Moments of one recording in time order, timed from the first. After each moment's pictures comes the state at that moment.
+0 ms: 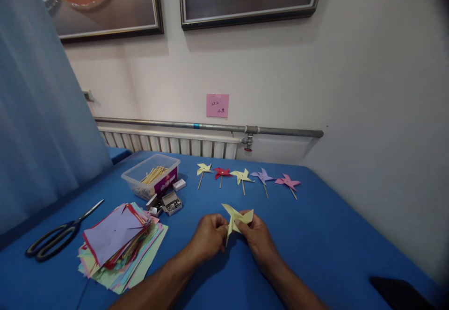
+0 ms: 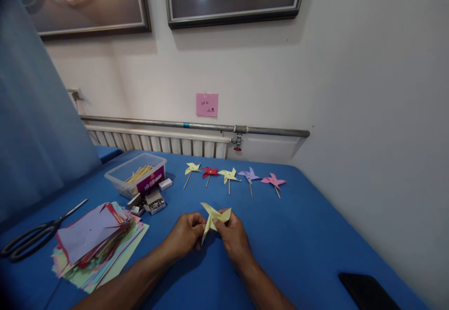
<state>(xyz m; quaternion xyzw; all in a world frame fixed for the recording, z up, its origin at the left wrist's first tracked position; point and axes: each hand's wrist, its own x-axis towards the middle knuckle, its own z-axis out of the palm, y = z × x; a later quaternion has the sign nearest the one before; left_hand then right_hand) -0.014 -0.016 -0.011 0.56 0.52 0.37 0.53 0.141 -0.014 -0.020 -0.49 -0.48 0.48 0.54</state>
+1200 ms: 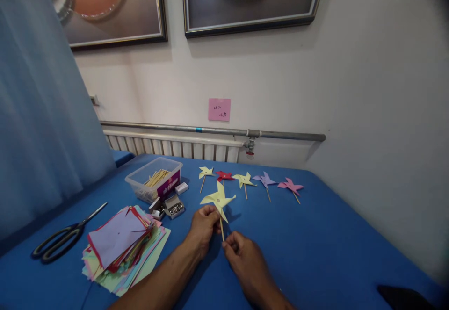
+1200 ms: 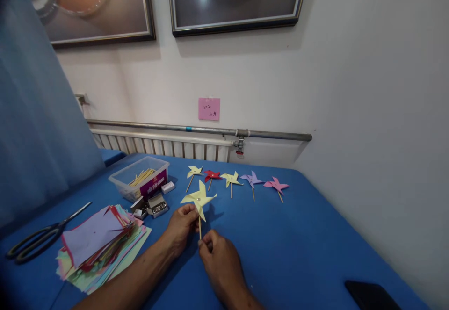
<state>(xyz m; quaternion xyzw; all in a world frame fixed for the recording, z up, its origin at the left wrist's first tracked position) -0.021 0.007 -0.010 0.38 0.43 0.56 0.60 0.112 -0.050 -0.022 -0.57 -0.66 0.32 0.37</state>
